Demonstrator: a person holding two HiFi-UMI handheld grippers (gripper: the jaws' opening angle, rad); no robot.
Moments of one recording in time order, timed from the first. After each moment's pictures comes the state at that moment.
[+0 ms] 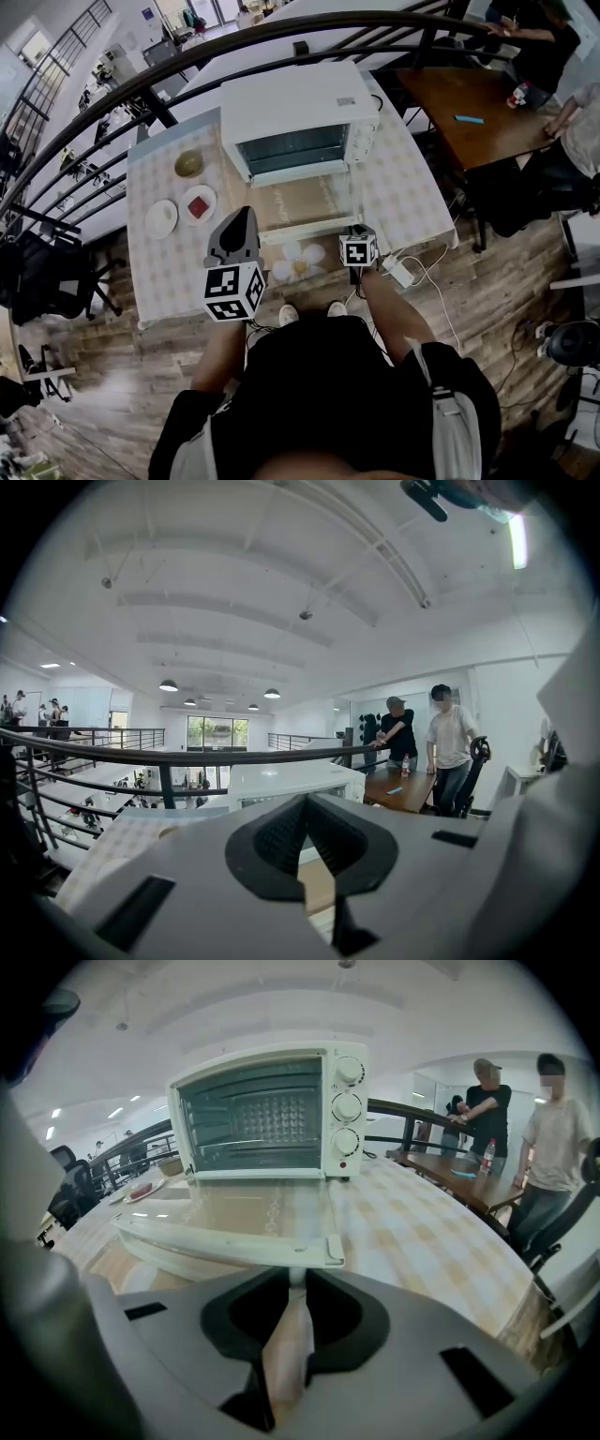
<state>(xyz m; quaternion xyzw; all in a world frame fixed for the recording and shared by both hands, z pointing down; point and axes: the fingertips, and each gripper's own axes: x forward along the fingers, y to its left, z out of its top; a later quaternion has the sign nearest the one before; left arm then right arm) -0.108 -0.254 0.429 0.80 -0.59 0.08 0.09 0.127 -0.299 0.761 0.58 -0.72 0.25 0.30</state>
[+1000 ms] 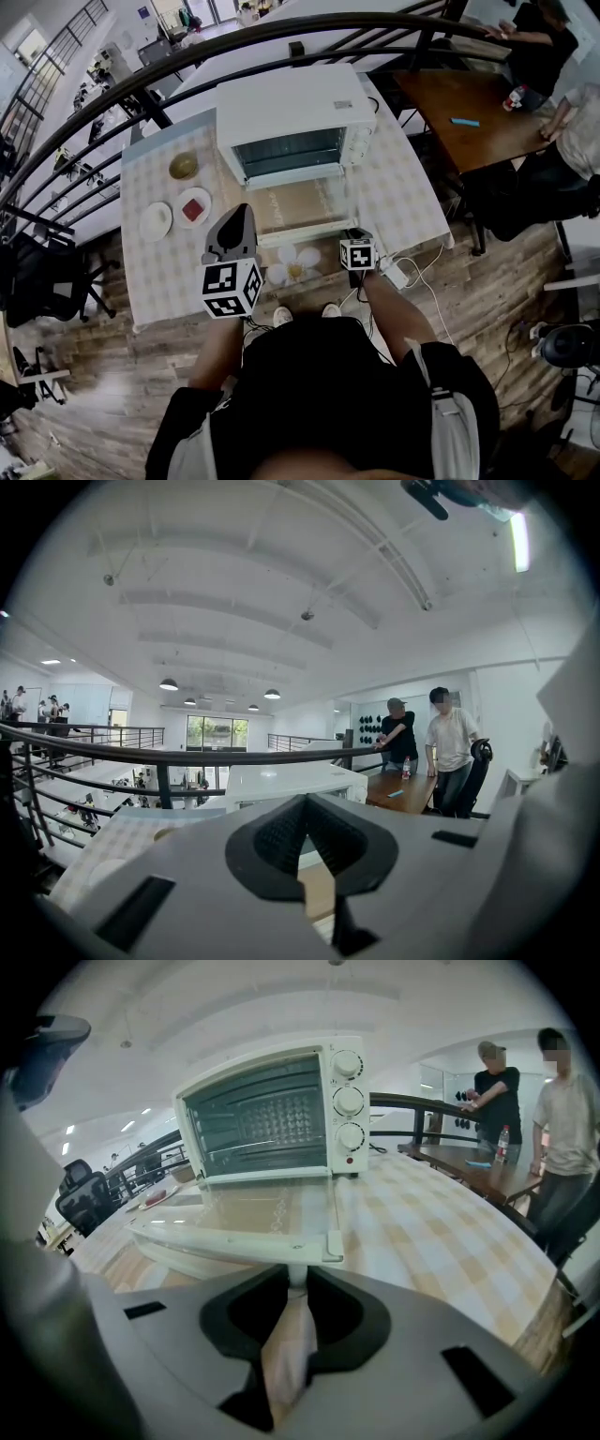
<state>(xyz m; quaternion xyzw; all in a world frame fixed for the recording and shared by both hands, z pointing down) -0.106 -0.271 0.434 0.80 -0.59 0.07 0.09 0.129 -0.303 0.776 0.55 -0.75 0.27 0.27</state>
